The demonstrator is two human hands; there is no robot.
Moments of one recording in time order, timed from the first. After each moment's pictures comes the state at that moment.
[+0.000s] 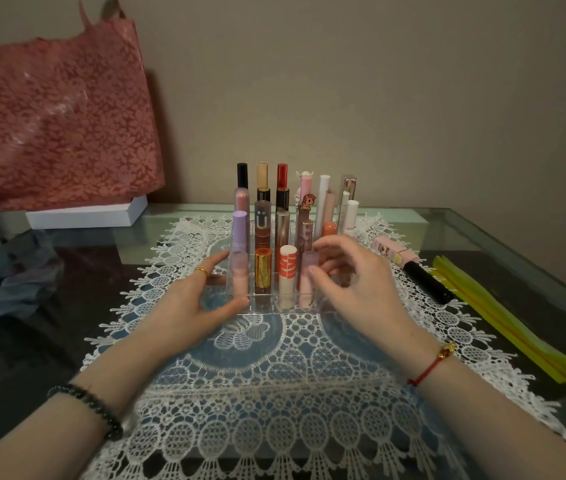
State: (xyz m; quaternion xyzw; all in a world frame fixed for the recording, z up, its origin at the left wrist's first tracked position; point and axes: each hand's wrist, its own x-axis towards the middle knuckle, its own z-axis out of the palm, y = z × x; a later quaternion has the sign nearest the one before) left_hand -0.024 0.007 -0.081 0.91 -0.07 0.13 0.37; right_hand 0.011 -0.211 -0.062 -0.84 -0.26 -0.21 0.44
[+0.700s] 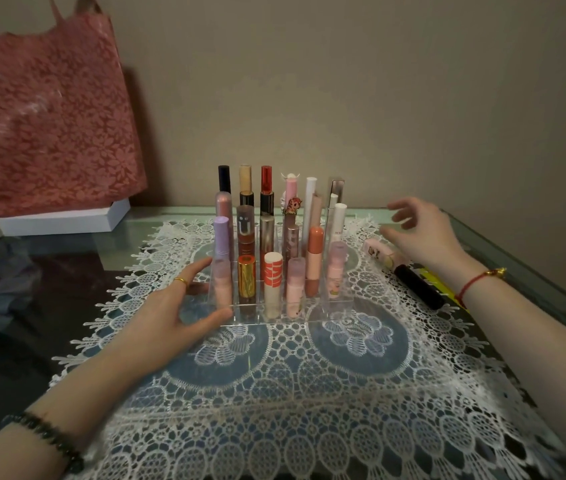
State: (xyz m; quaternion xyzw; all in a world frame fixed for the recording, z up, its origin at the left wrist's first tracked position) left_hand -0.020 0.013 -0.088 0.90 -0.08 0.12 0.40; right_hand 0.105 -0.307 -0.032 -0.91 -0.07 -0.24 0.33
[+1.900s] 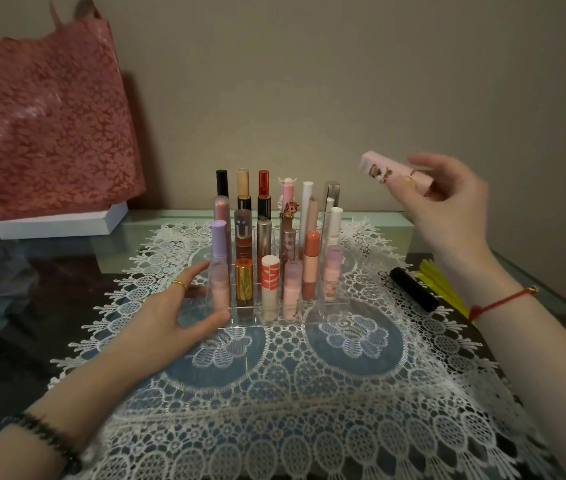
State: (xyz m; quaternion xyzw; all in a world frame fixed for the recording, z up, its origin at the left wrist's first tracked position) left_hand -0.020 0.013 -0.087 0.92 -0.07 0.12 0.37; right_hand 0.049 -0.283 0.012 -0.72 -0.11 -0.35 0.59
